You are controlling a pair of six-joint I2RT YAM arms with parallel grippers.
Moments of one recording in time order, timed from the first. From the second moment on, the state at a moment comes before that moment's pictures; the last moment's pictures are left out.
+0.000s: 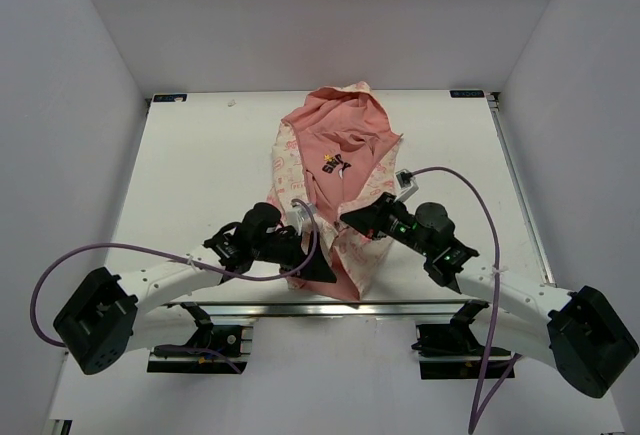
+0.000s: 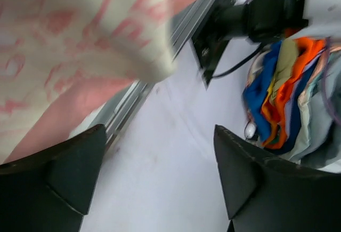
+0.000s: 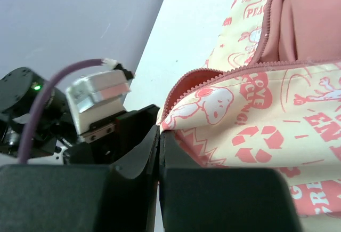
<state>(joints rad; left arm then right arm) -0.78 1.16 0.51 0.08 0.64 -0.70 0.72 1.03 0.38 0.55 -0.22 0.92</state>
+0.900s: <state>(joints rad) -0.64 1.34 0.53 0.32 0.82 -0.81 0.72 1.03 0.31 0.54 -0.33 0.94</state>
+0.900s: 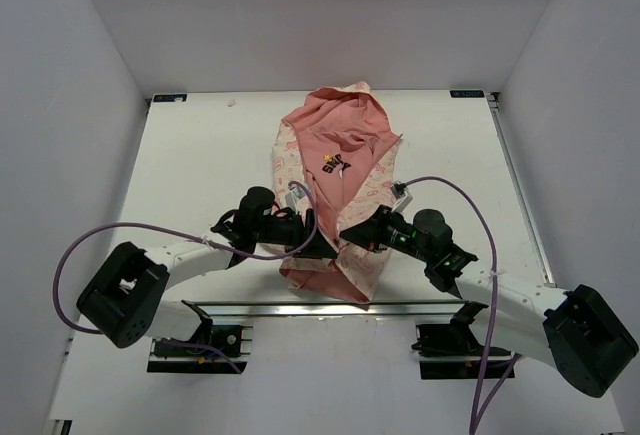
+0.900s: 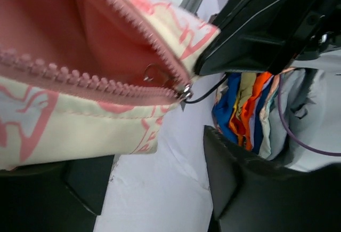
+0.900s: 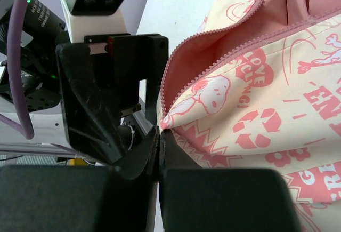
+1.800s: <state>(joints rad) -0.63 1.34 0.55 0.33 0.85 -0.83 0.72 1.03 0.35 0.38 -0.44 0.84</state>
